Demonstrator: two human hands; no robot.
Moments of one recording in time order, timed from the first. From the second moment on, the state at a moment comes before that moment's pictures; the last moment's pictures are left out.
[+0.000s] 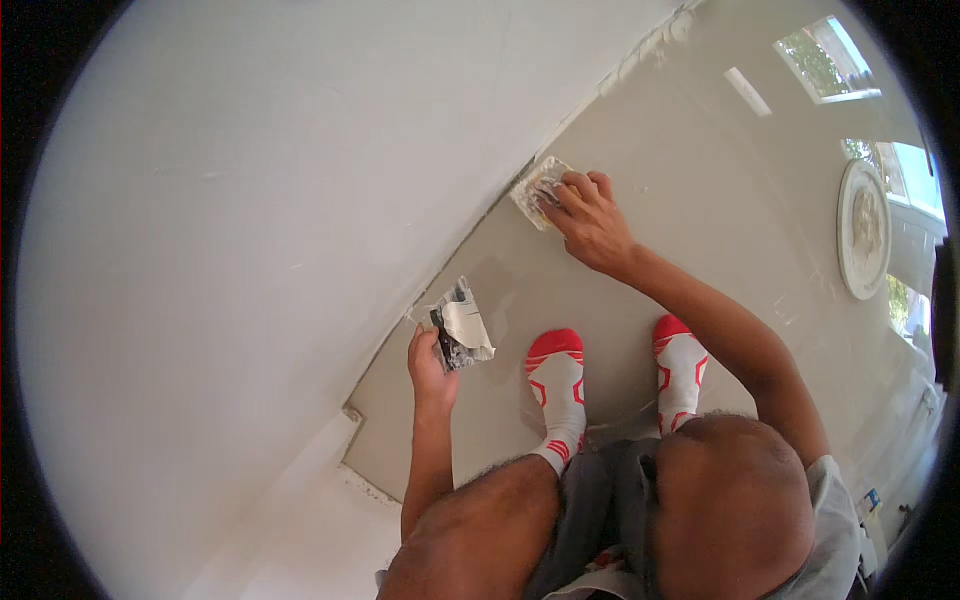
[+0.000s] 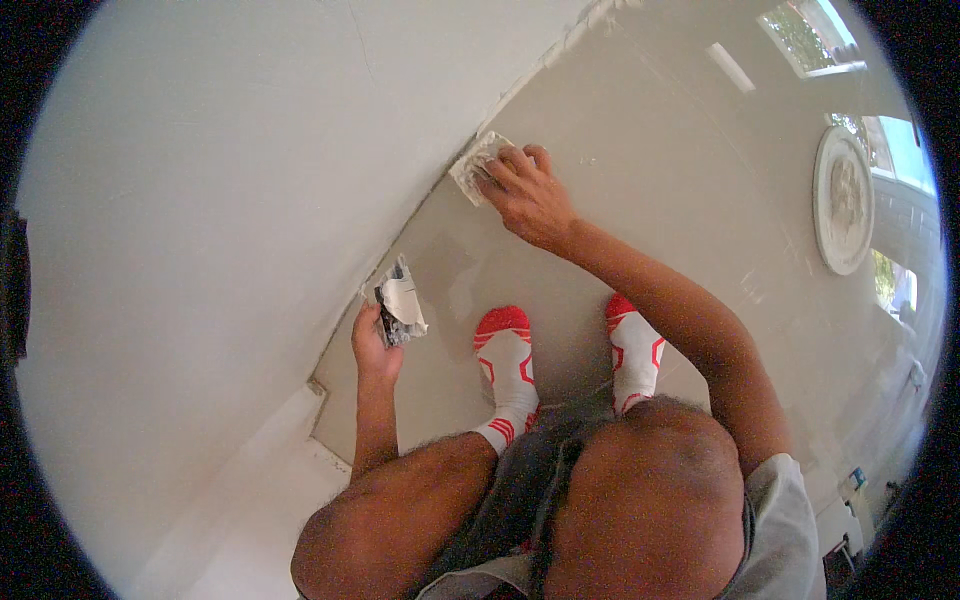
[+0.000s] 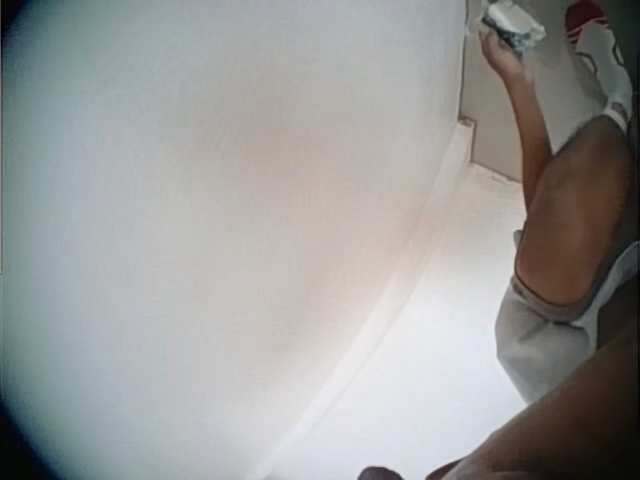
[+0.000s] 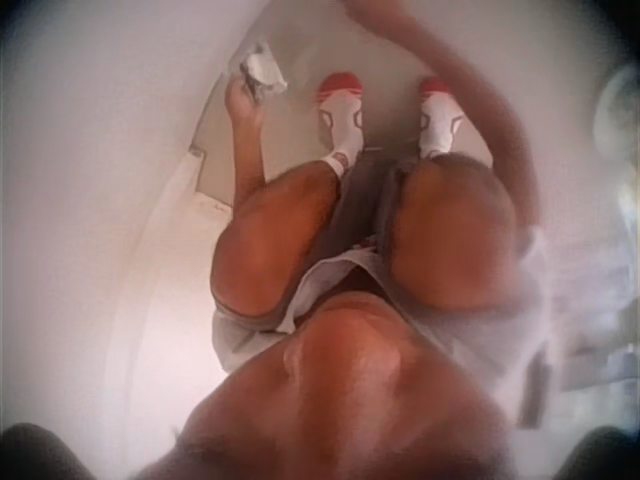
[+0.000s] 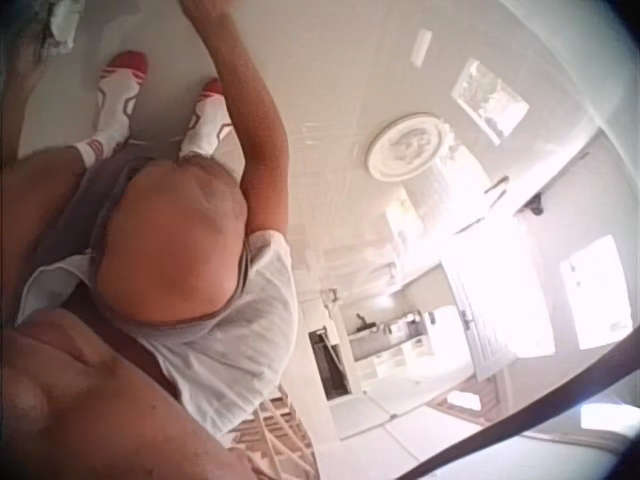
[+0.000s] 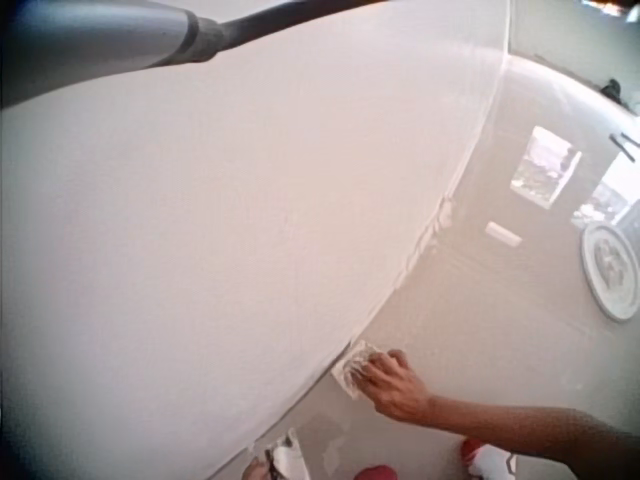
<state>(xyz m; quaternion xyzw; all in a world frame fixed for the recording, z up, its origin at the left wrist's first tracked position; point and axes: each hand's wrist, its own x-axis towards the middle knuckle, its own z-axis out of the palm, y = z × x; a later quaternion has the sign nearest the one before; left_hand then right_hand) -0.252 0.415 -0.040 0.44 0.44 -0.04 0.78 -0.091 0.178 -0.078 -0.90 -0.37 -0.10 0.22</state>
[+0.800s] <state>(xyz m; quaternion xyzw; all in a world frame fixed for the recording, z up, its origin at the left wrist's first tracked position) -0.264 0.408 -0.058 0.38 0.48 -0.04 0.79 -0.112 0.217 -0.025 -0.88 -0.40 0.12 0.23</state>
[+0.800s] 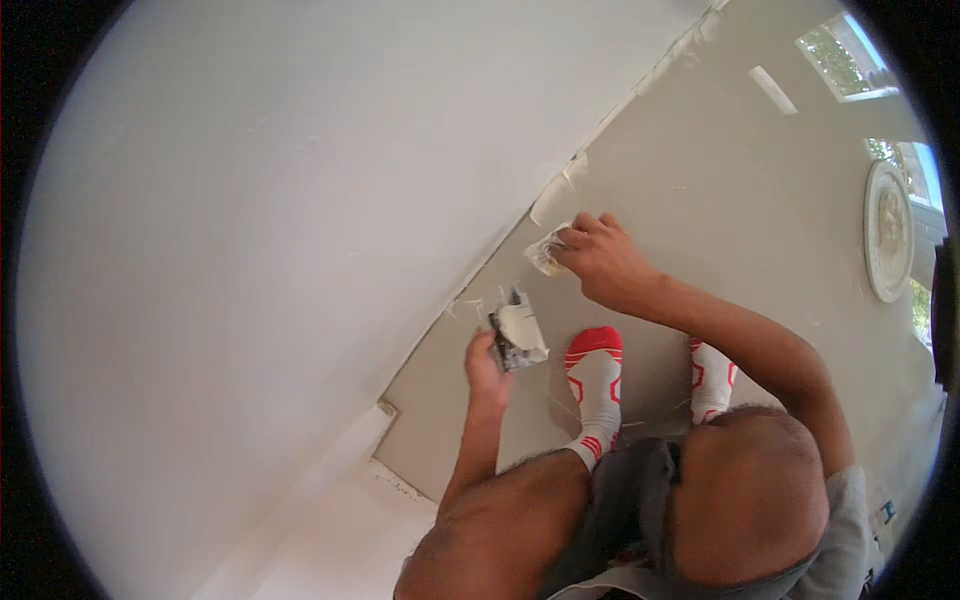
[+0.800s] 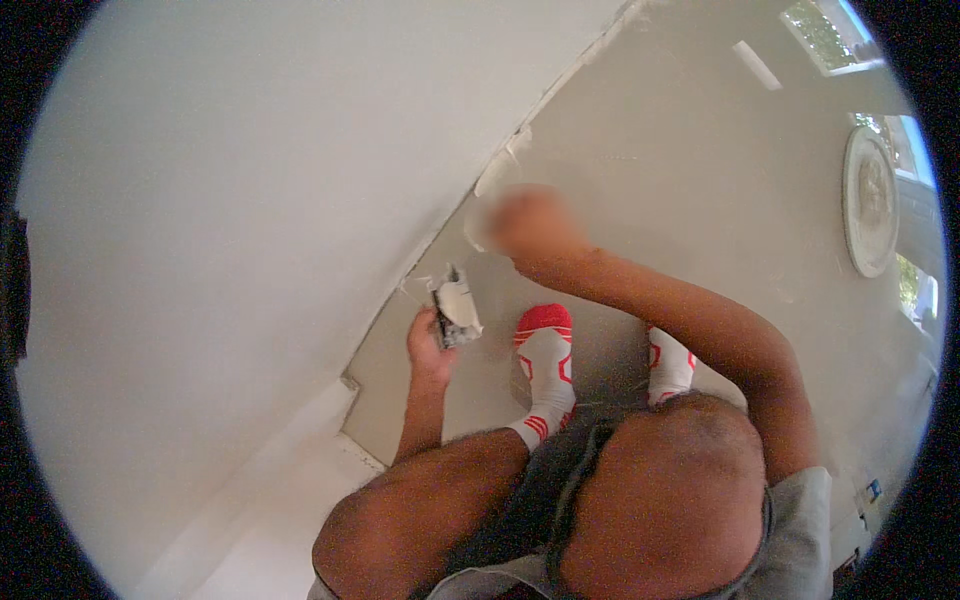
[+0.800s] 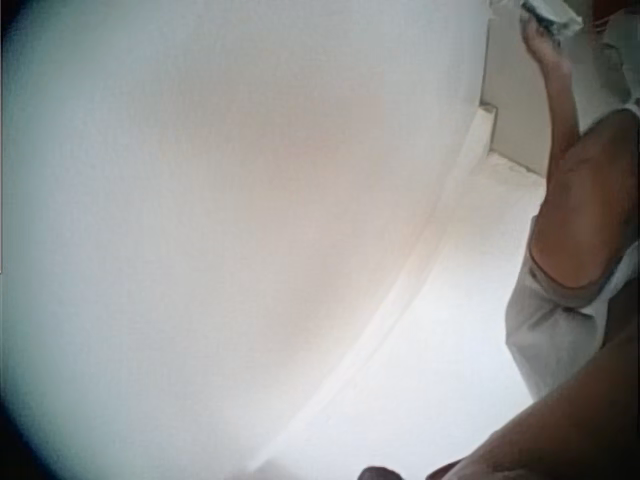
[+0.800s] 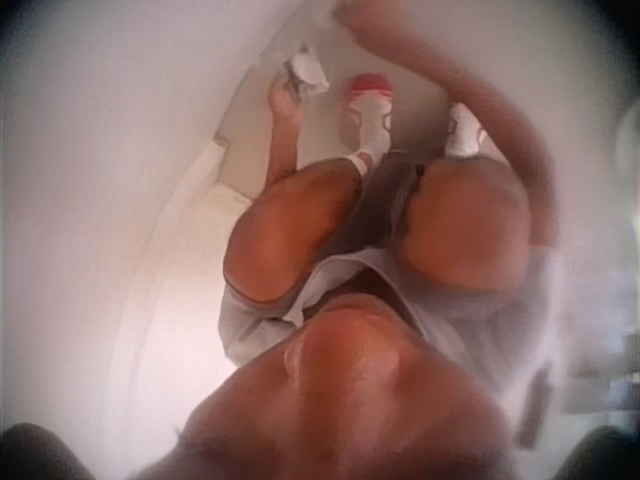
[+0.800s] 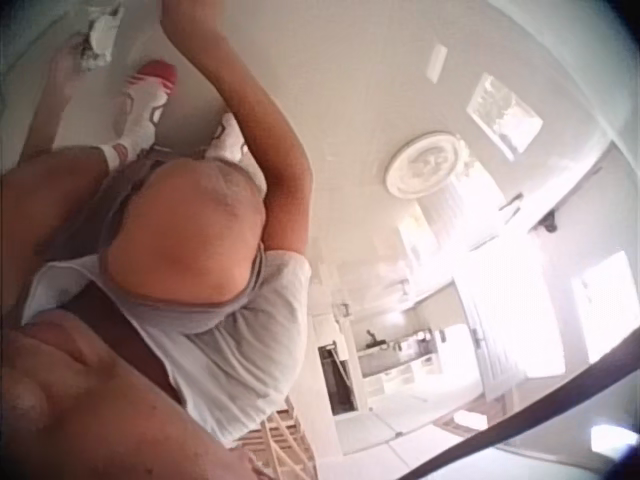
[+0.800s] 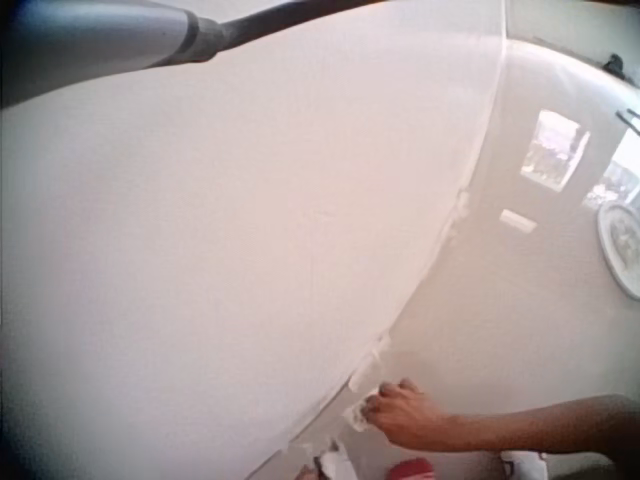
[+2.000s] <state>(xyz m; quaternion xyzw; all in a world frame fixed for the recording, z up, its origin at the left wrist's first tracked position) -0.331 0.401 0.005 0.41 0.44 -0.06 0.79 -0.060 0.128 0.084 -0.75 -0.54 0.25 0.29</state>
